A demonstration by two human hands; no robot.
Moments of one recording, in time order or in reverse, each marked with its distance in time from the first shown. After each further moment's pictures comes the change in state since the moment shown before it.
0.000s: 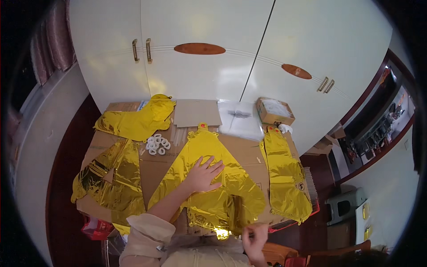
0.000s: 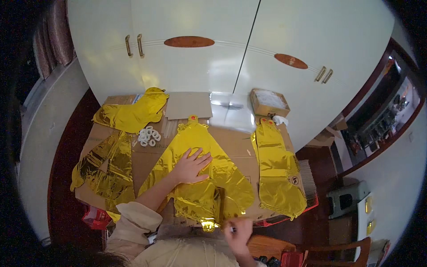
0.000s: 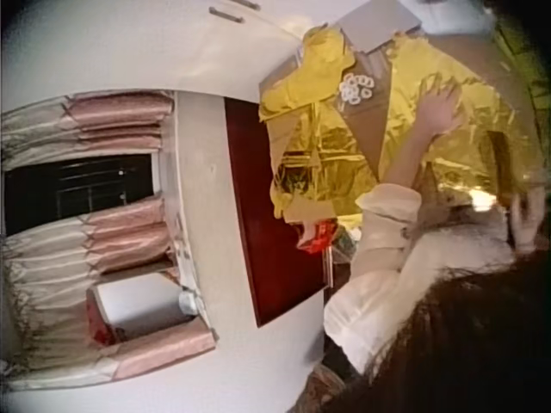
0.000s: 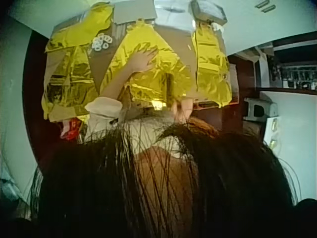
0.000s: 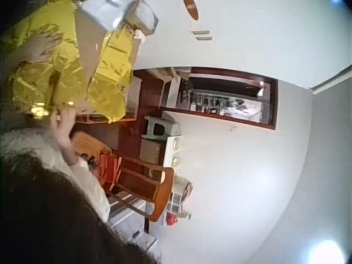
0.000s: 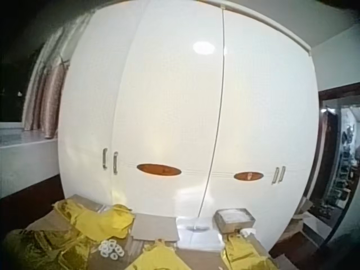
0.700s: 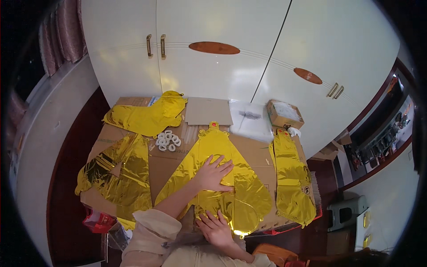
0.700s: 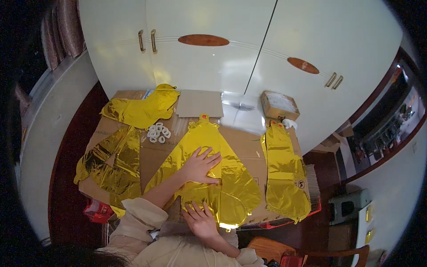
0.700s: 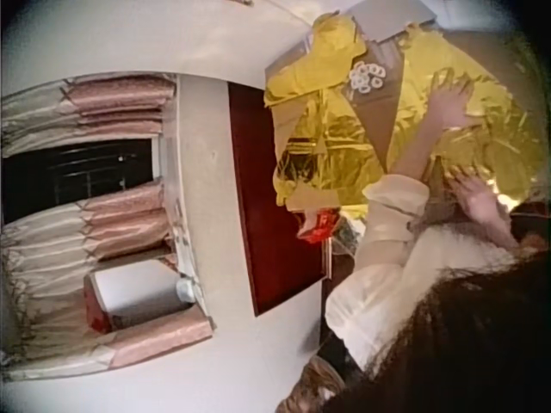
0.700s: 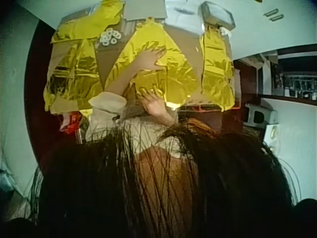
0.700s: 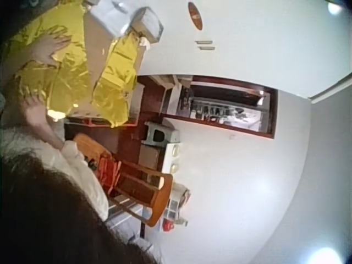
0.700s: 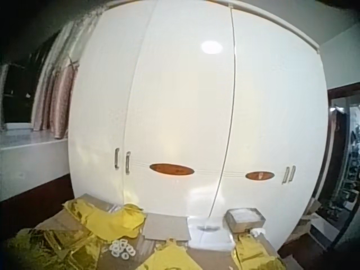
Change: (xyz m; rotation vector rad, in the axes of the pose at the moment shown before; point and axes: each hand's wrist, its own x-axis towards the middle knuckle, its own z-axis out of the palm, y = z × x) left_hand 0.000 0.000 -0.001 -0.051 -0.007 0.004; right_hand -0.013 -0.040 0.100 -0.026 -0.551 -0.431
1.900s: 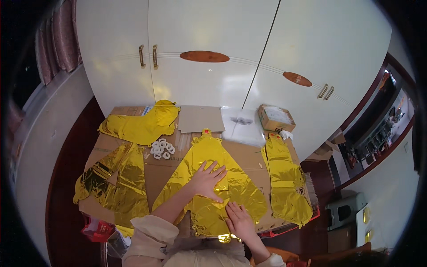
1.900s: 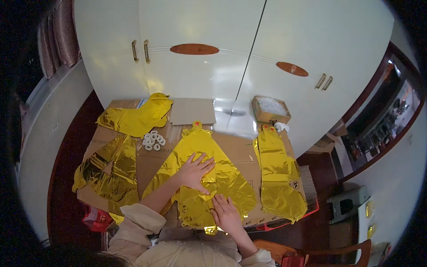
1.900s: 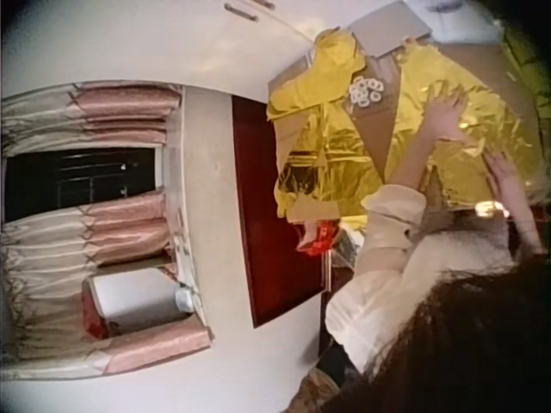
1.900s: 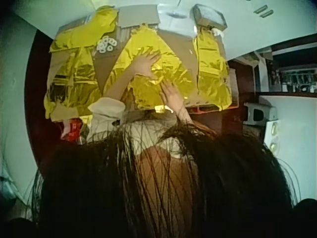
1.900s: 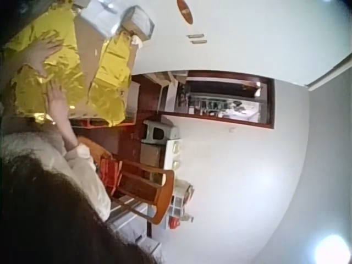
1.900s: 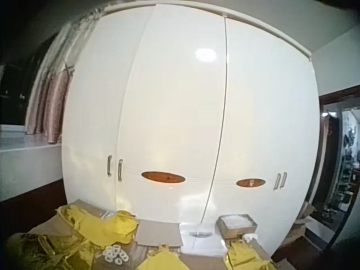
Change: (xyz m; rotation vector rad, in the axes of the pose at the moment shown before) left_hand 0.003 -0.001 -0.012 0.004 -0.194 0.027; right_hand -0.018 0.080 -0.039 0.017 -0.028 0.208
